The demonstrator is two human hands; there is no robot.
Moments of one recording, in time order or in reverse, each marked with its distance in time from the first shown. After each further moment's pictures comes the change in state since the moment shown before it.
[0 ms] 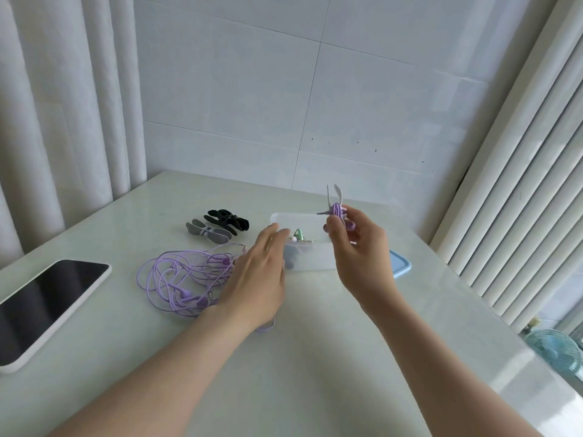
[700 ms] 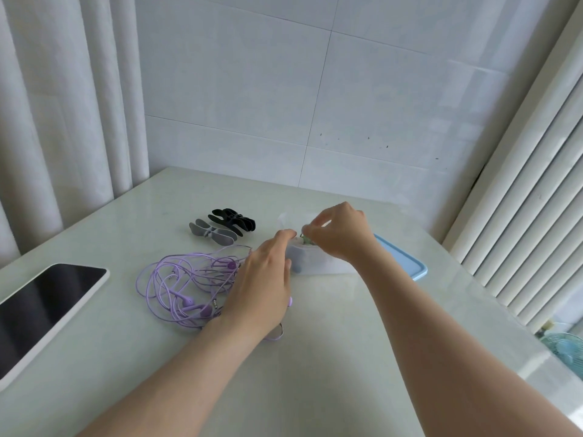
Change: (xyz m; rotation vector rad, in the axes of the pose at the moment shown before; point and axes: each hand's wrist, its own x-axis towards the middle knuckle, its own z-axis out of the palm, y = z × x) left_hand 0.005 -0.008 0.007 -0.104 0.076 -0.078; right_hand 0.072 0.015 0.046 -0.636 -0.348 0.235
